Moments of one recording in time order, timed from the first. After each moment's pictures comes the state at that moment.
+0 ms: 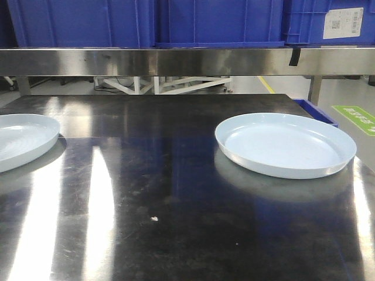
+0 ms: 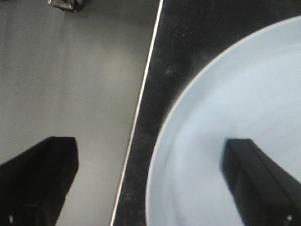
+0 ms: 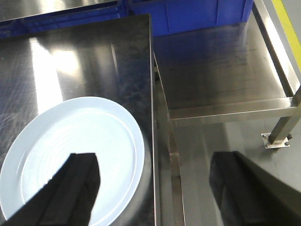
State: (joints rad) left arm 0.07 1.77 -1.15 0.15 0.68 -0.21; right arm 0.02 1.00 -0.69 0.15 0.32 0.10
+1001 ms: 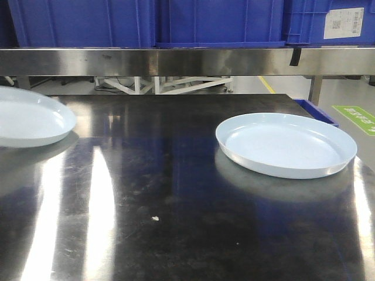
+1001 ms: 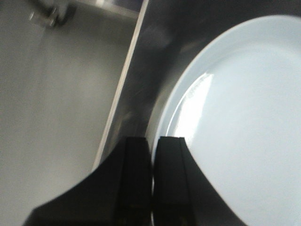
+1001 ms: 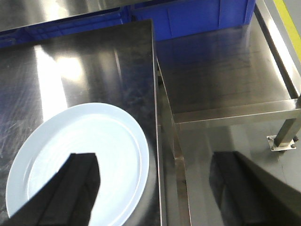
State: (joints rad) left arm 0.03 1.73 -1.39 0.02 0.84 -0.21; right arm 0.02 1.00 -0.69 0.17 0.30 0.10
